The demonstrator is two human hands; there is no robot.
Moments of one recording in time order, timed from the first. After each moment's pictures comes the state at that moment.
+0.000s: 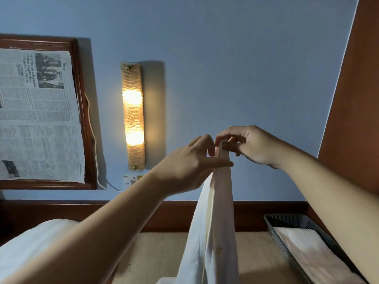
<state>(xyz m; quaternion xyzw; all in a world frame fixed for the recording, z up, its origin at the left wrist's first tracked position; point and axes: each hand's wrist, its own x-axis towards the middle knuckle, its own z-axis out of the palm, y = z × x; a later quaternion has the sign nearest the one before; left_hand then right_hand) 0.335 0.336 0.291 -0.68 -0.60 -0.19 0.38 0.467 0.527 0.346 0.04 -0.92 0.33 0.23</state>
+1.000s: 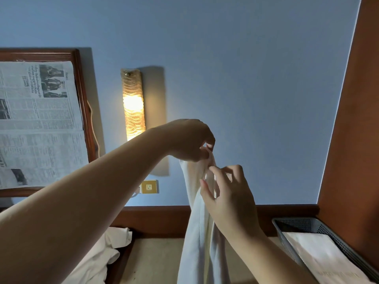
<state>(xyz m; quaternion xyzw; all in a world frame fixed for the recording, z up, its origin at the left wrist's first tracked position) 0.336 0.358 0.383 -0.61 -0.75 0.03 0.25 0.444 0.460 0.210 -0.12 -0.81 0.05 0.56</state>
